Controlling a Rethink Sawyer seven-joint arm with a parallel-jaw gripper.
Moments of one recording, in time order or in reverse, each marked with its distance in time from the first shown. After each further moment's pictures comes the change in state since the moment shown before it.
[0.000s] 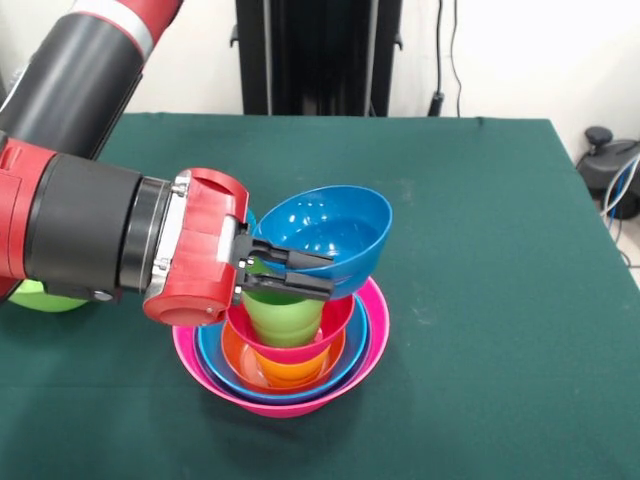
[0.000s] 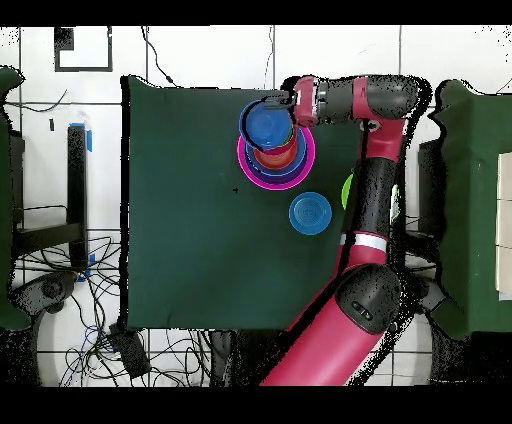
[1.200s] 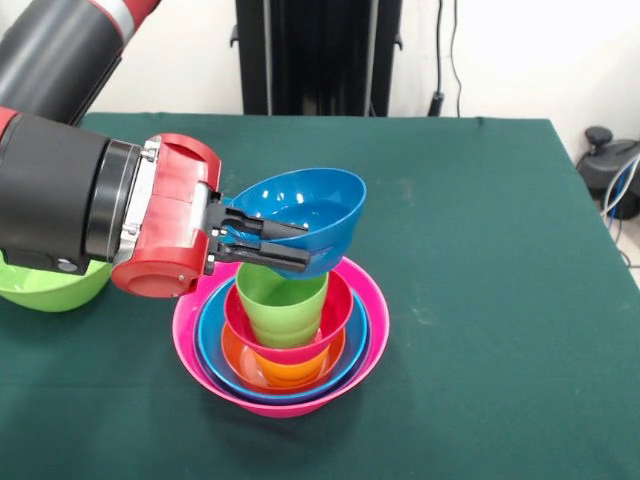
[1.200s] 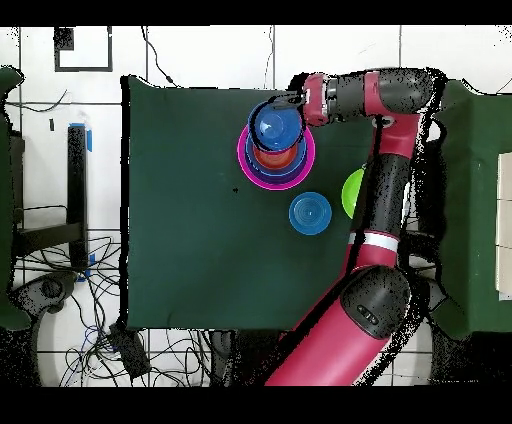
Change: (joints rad) arm -0.004 -0.053 -0.011 -0.009 -0.016 0.051 0.000
